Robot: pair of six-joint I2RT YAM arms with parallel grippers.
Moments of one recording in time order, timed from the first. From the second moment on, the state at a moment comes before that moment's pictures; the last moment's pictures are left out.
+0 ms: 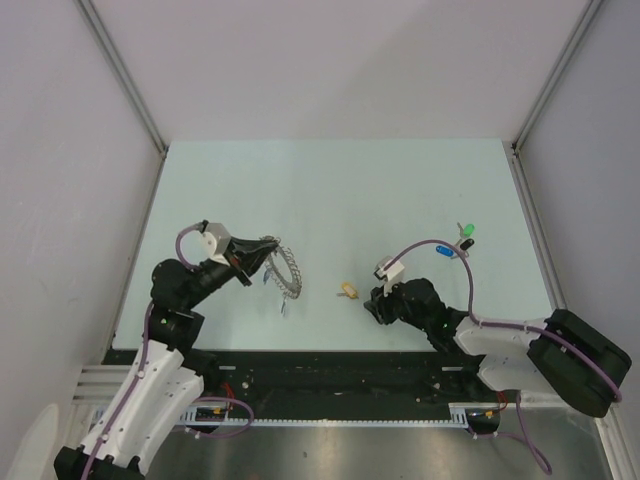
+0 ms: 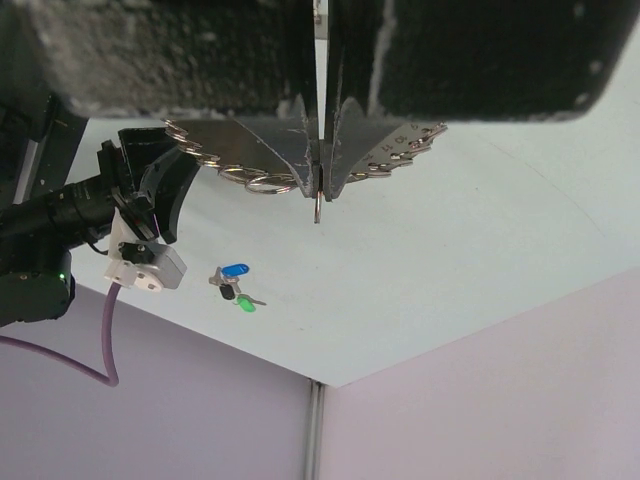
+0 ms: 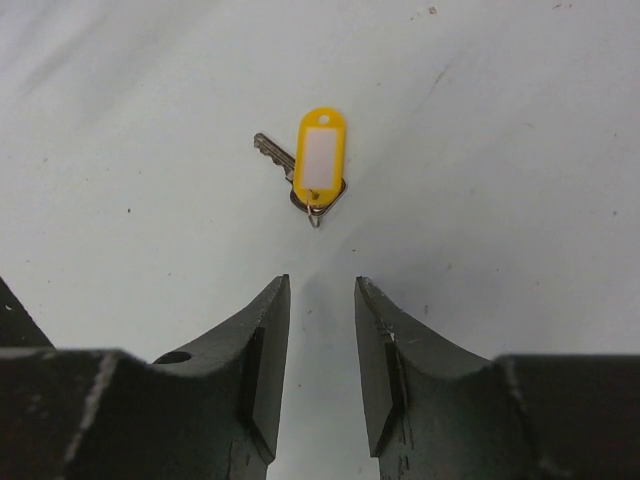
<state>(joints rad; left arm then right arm) -0.28 0.54 0.44 0.26 0.60 -0.17 0.84 1.16 0.21 0.48 0.00 0.17</state>
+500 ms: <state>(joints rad) -0.26 0.56 0.44 0.28 0.61 -0.18 0.85 1.41 0.20 0.77 -0.03 0.15</state>
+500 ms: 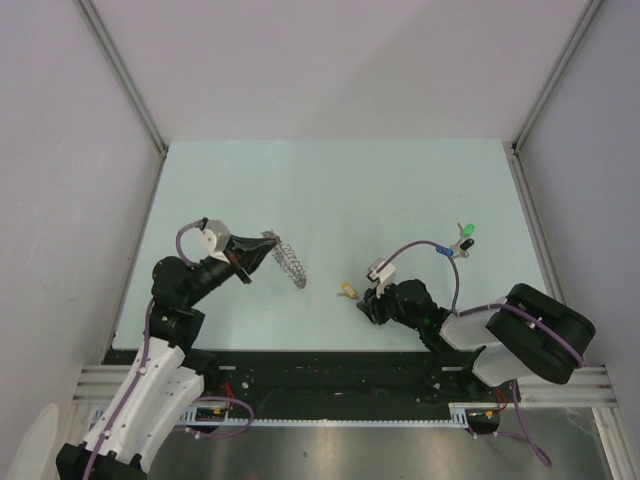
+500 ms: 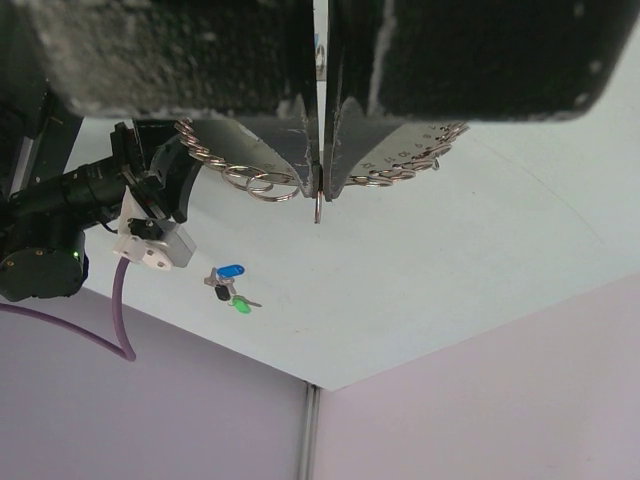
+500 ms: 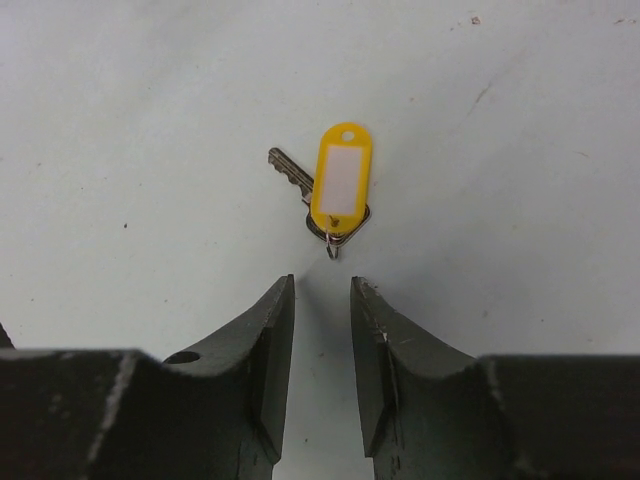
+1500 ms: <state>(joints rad) -0.25 0.59 0.44 0.28 0.64 -0.19 0.85 1.56 0.21 0.97 -0.03 0.12</state>
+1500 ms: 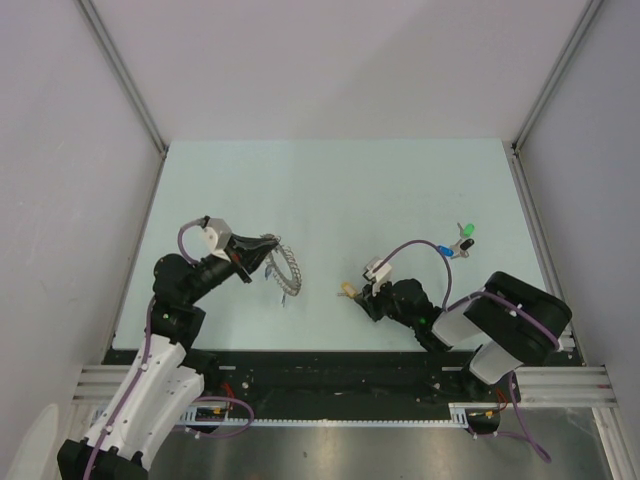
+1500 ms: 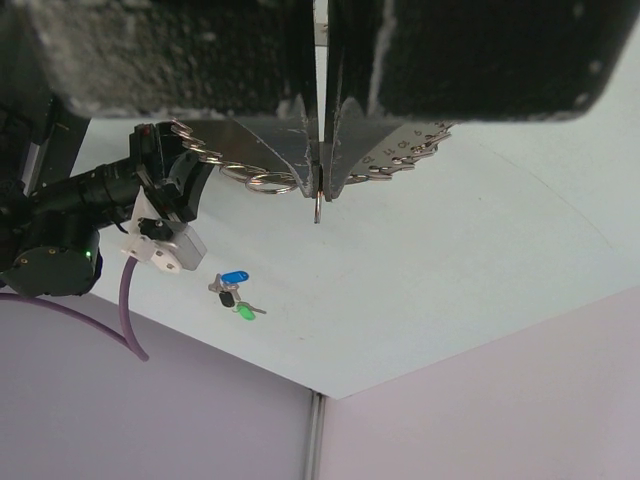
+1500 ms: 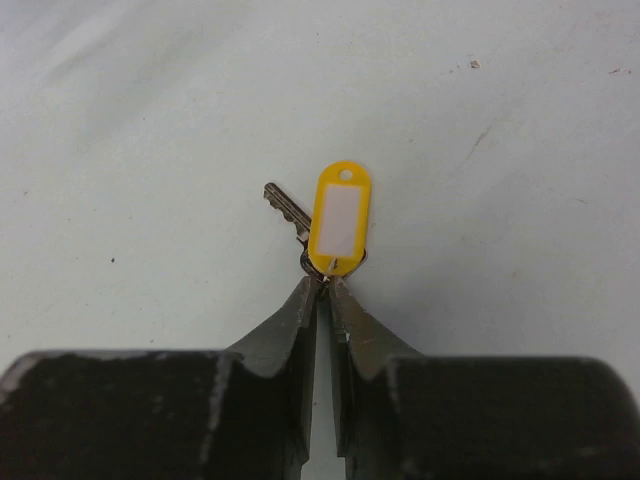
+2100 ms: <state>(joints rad) -0.25 0.63 0.44 0.42 0.76 -0.26 0.84 1.18 0.32 0.56 -0.07 0.05</state>
